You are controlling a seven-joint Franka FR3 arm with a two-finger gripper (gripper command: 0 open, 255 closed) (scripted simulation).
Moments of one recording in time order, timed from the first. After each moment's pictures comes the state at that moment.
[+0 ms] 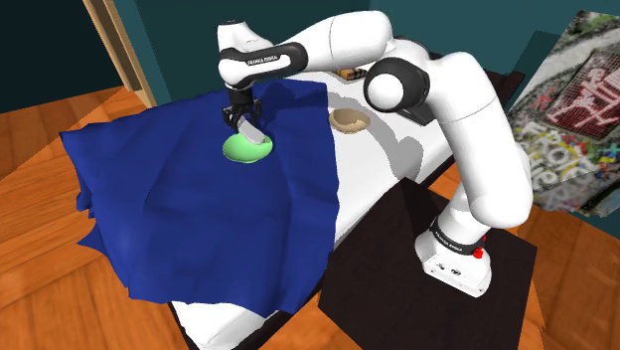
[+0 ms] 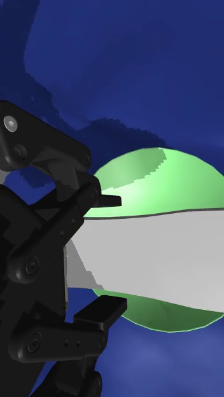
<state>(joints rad) 0.19 0.78 0.00 -1.13 0.01 1.93 0.34</state>
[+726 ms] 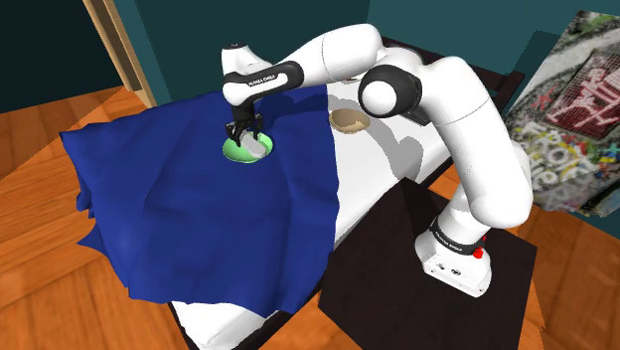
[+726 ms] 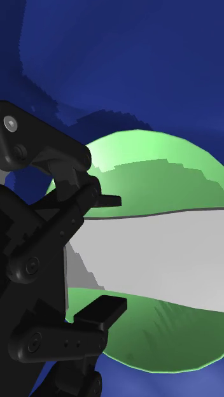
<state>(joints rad) 0.19 0.84 0.00 -1.19 0.01 2.05 0.34</state>
